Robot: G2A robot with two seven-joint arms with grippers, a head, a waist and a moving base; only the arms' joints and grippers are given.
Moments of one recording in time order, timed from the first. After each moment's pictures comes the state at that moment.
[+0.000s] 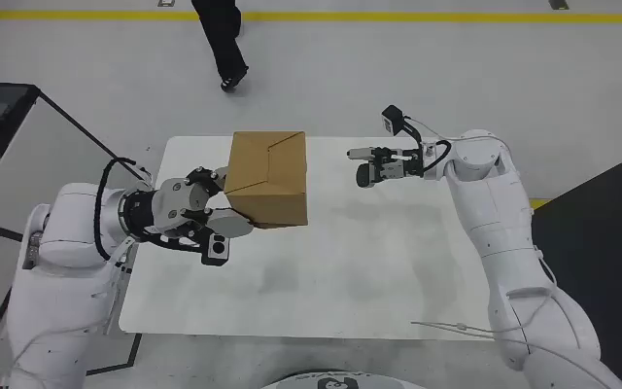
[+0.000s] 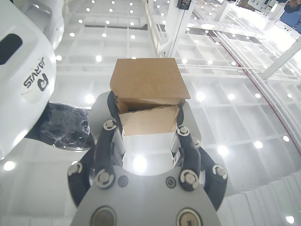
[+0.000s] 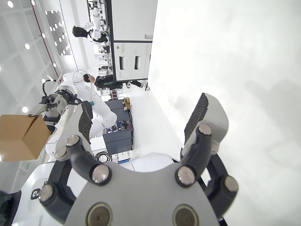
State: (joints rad) left arm 1.40 -0.98 -1.64 -2.05 3.07 1.01 0.81; right arm -0.83 -1.31 1.31 -1.05 0.04 -0.03 1.41
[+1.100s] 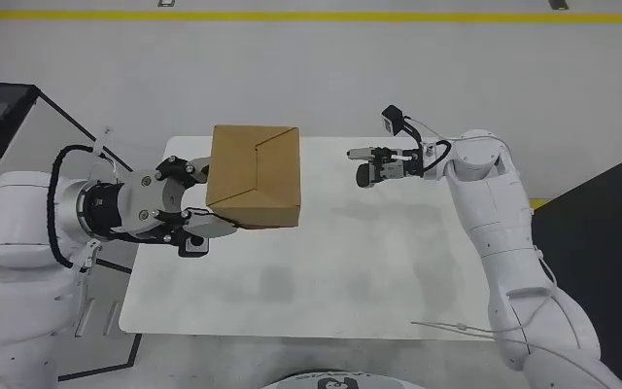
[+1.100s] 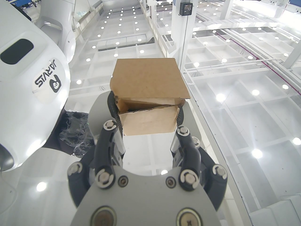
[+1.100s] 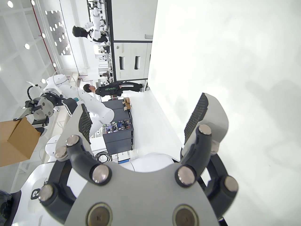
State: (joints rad) left arm 1.36 -0.90 -1.72 -2.13 3.07 1.01 0.81; right arm -0.83 -1.31 1.31 -1.05 0.04 -0.03 1.41
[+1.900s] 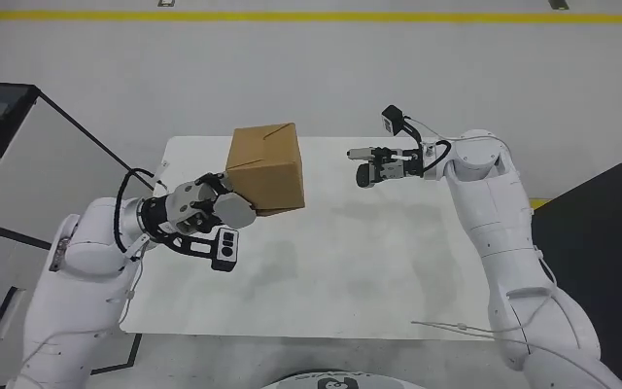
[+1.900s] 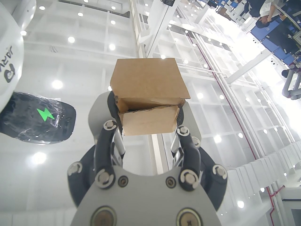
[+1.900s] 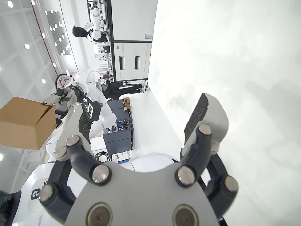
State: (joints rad) left arm 1.47 -0.95 -1.56 -1.96 3.07 0.91 0.69; right arm -0.83 -1.31 1.31 -1.05 0.04 -0.03 1.41
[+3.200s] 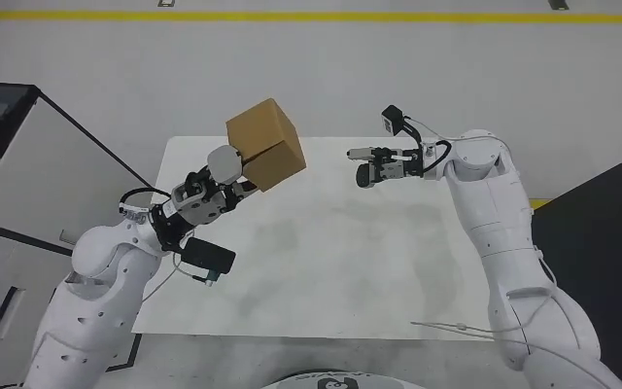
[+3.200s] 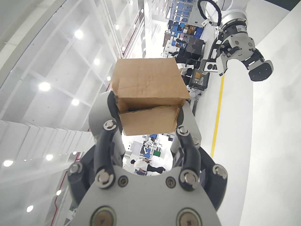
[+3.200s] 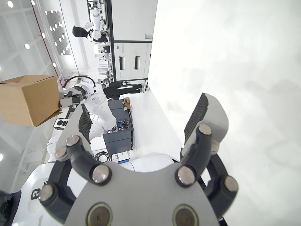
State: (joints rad) left arm 1.57 -0.94 -1.53 -2.04 2.22 -0.05 0.74; right arm -0.83 -1.31 1.31 -1.05 0.04 -0.03 1.41
